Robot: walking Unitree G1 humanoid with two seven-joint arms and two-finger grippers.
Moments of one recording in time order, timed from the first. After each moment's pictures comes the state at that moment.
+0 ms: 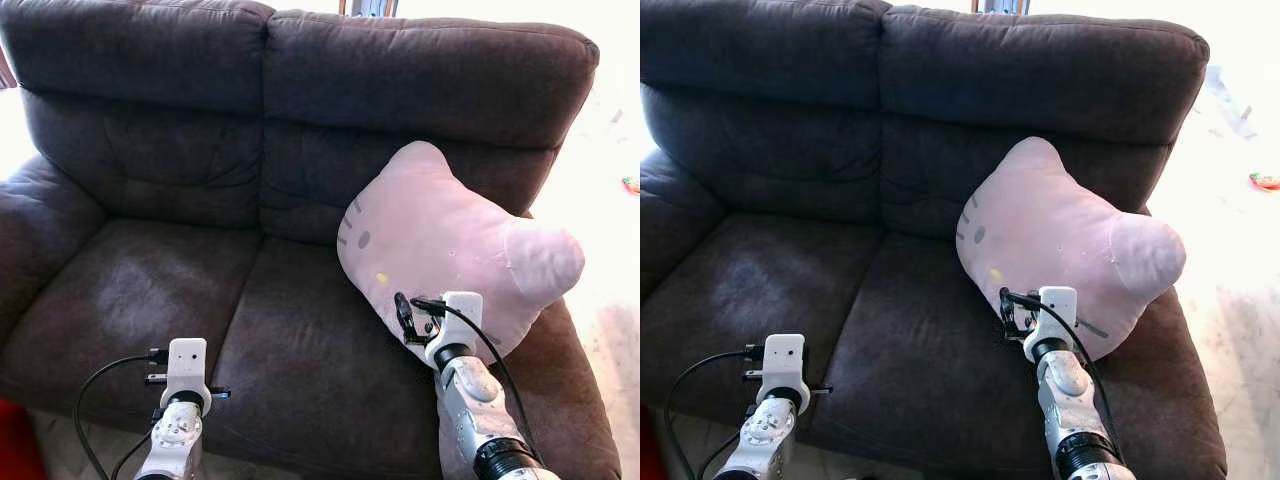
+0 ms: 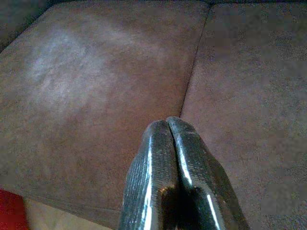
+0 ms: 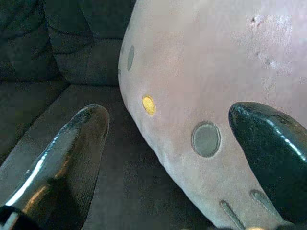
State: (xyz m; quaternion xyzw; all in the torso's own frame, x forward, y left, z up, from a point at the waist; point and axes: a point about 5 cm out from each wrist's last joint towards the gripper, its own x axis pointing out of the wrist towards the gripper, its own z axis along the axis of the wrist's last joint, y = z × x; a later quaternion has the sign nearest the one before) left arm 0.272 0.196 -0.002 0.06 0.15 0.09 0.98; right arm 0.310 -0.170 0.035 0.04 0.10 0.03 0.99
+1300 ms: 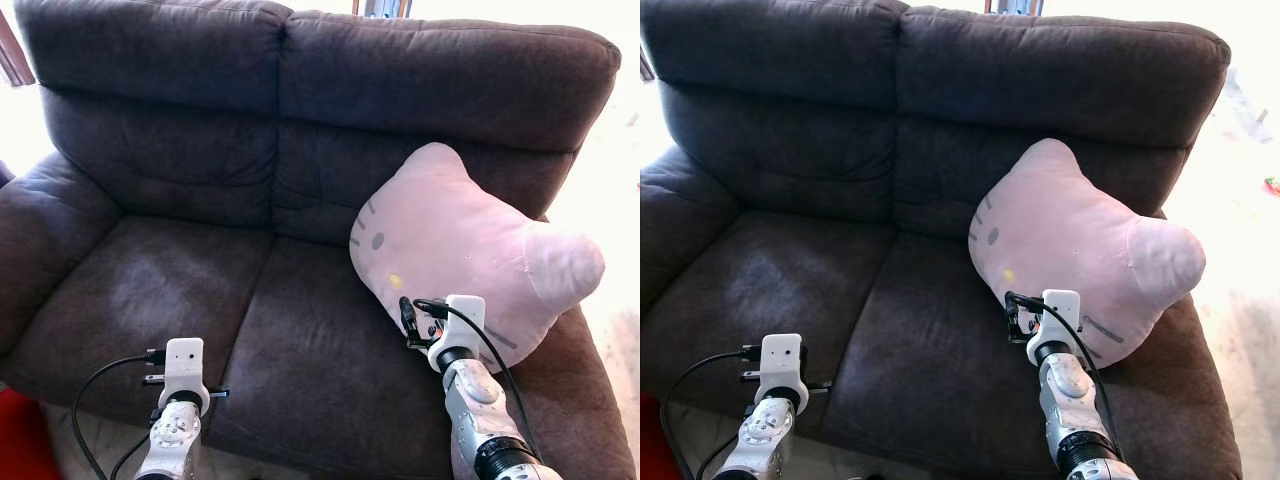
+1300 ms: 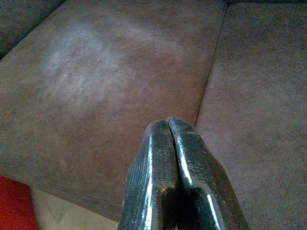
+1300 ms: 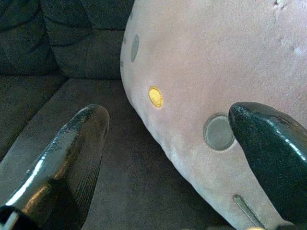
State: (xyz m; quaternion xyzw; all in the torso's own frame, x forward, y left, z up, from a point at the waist) left arm 0.272 0.198 -0.002 0.06 0.15 0.09 0.98; right arm 0.309 -0.175 0.029 0.04 0.12 0.01 0.99
